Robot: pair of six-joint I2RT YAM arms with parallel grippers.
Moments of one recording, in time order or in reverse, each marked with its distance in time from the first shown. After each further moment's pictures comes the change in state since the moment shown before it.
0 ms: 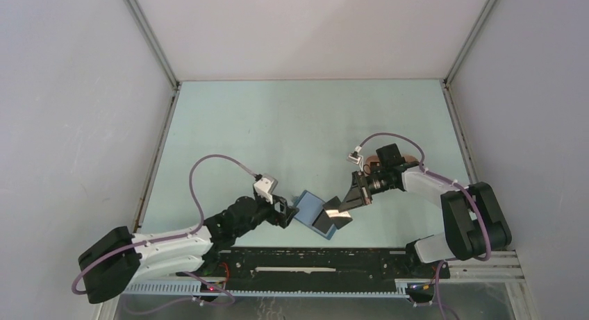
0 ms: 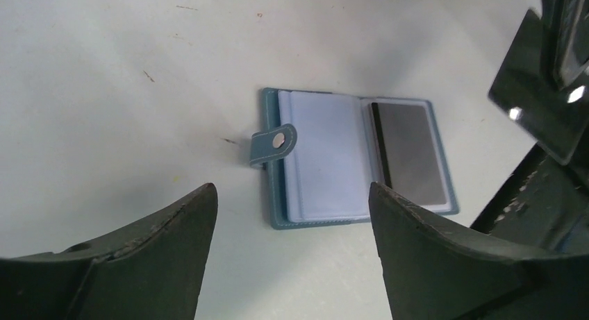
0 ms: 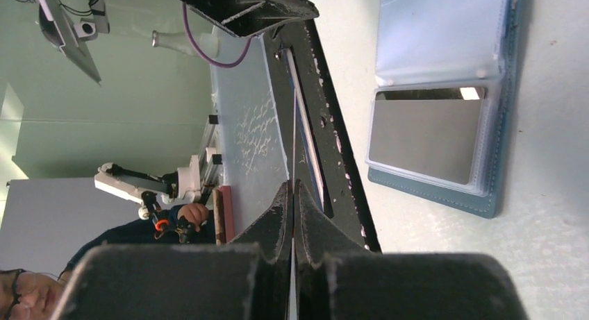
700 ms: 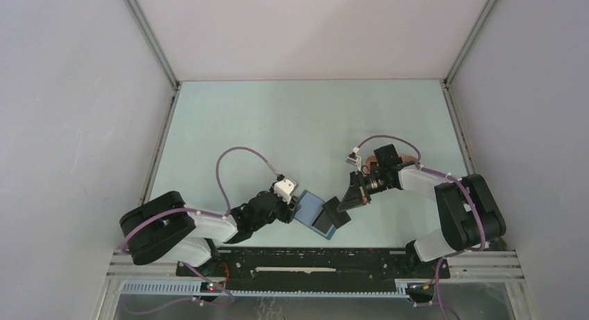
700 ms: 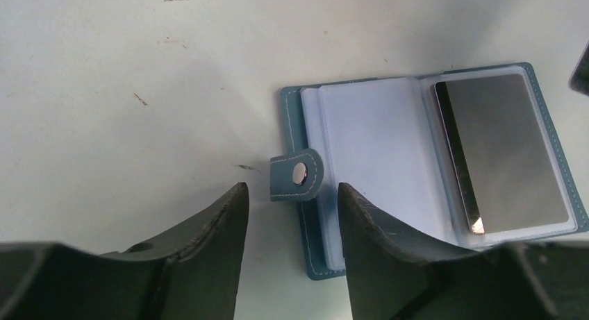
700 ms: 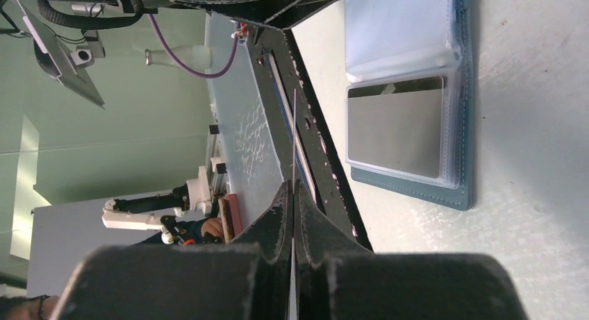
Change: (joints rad) left arm -0.010 0.465 0.075 0.266 -0.023 0.252; right arm 0.006 0.066 -0.001 0.056 0.066 0.096
